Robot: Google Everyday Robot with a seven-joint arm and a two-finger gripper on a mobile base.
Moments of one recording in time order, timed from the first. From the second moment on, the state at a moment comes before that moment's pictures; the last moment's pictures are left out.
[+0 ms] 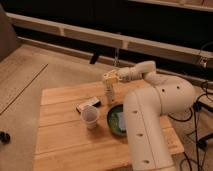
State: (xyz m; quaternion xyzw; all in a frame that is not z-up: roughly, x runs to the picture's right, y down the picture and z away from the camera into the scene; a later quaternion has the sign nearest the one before) arm 0.009 -0.059 0.845 -0.36 -0.57 0.30 0.67
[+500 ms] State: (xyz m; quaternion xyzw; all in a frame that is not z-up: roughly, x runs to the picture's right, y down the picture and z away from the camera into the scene) arm 0.007 -0.067 0.844 -0.35 -0.58 0.29 0.68
